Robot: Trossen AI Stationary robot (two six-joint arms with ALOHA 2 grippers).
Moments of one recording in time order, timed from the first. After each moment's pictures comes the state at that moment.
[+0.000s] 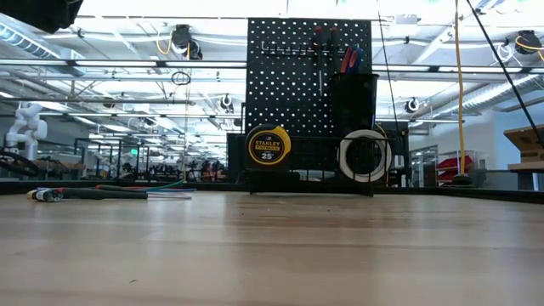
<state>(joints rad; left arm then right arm) -0.43 1.52 0.59 1.13 -0.12 0.31 0.54 1.71 1.07 0.92 0.51 -0.35</state>
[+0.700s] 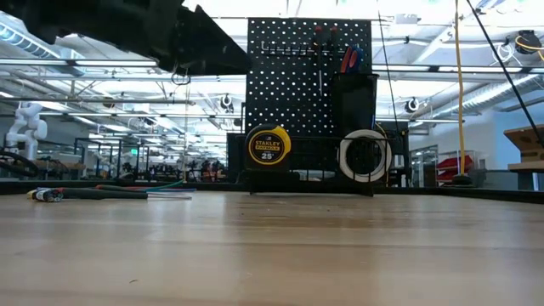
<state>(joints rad) -0.37 1.50 0.59 0.68 -0.62 0.08 0.34 1.27 1.11 0.40 0.89 -0.25</state>
